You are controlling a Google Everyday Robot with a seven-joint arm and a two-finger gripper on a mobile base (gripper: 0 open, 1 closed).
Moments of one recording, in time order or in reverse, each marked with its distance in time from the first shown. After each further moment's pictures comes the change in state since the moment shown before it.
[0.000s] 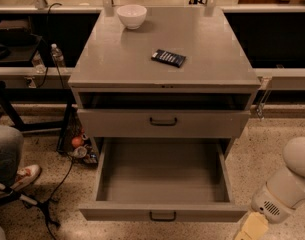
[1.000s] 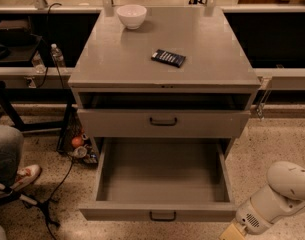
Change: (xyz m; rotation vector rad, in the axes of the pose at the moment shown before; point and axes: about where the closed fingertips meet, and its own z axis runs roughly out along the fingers) arm -0.007 -0.024 0.087 -0.079 -0.075 0.071
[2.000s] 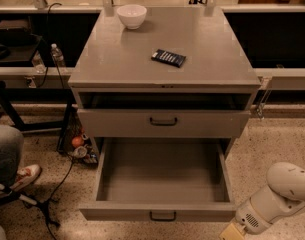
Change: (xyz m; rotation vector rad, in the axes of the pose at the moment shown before) arm 0.000 -0.006 0.004 0.004 -0.012 -0.003
